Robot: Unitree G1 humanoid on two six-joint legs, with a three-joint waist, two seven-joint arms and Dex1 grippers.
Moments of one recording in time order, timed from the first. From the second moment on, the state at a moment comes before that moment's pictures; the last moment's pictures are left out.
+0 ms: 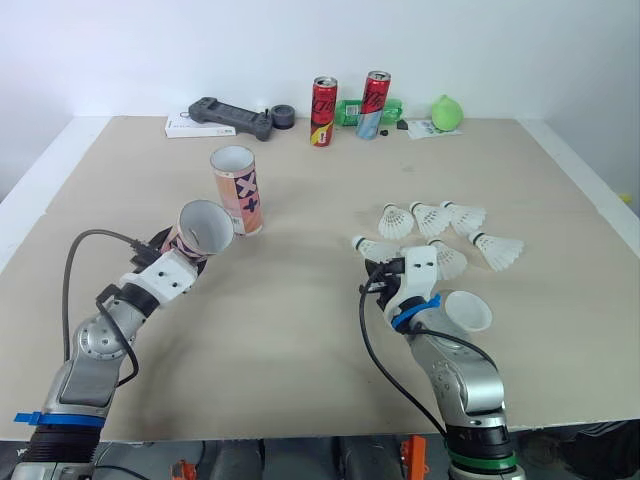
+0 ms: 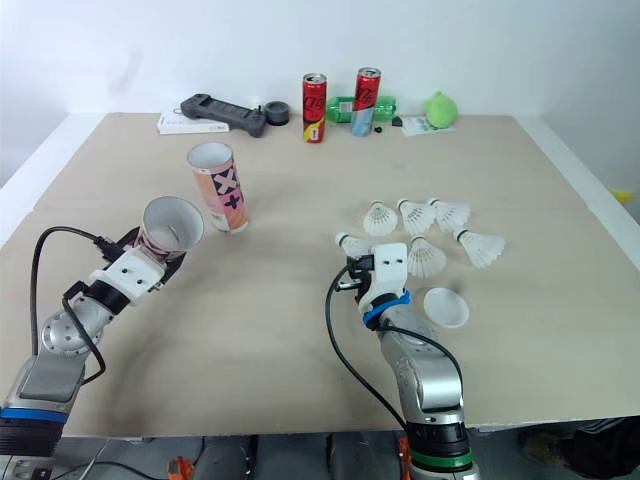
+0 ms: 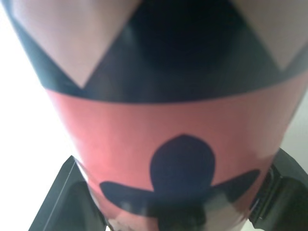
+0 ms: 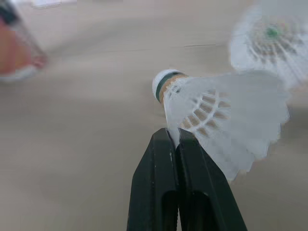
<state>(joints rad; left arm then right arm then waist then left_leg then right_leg) -0.15 0.57 0.09 0.02 0.19 -0.26 -0.34 -0.20 -0.17 0.03 -0.35 0.26 0.54 0.26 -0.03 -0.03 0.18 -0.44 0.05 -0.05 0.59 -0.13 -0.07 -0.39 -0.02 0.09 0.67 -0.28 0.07</state>
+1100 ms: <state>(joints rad) -0.17 0.57 0.01 -0.01 0.31 -0.11 -0.31 -0.58 -0.14 0.36 -0.16 0.18 0.31 0.63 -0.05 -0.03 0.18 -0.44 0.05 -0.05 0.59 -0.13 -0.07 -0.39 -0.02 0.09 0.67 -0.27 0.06</state>
